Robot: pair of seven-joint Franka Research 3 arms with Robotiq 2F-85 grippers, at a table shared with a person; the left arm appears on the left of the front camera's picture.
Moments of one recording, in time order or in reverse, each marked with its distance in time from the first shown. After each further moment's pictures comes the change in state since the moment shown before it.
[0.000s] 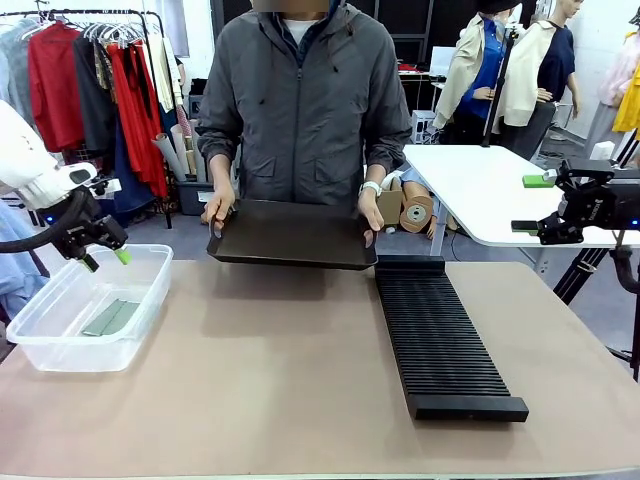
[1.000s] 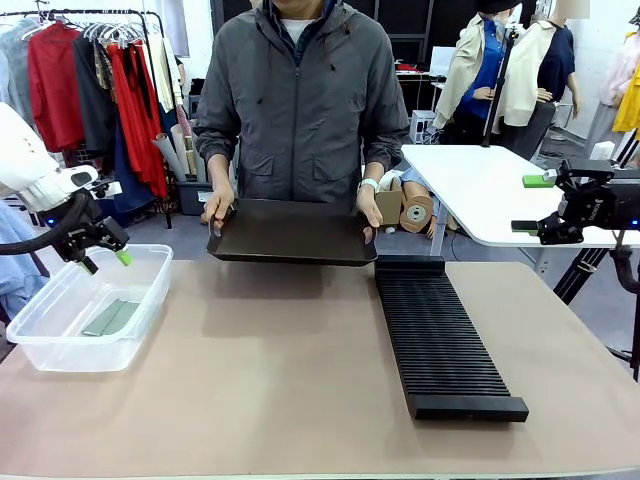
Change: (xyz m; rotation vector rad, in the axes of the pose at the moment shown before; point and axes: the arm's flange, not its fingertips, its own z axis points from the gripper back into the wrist) left arm -0.001 0.001 -0.005 -0.021 0.002 0.029; right arm 0.000 0.000 0.000 0.000 0.000 0.000
